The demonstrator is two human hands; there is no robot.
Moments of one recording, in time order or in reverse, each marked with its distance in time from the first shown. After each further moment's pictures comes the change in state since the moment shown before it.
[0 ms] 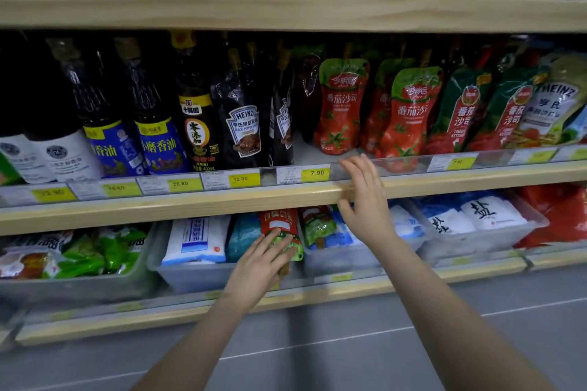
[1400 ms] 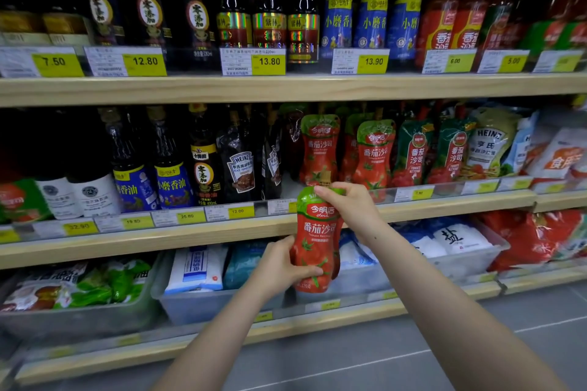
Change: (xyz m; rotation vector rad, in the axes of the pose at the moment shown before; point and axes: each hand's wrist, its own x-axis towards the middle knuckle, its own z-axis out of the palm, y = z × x) left_hand 0.061 0.051 -0.095 -1.031 -0.066 -0.472; right_hand 0.026 -0.075 -0.089 0.833 -0.161 0.458
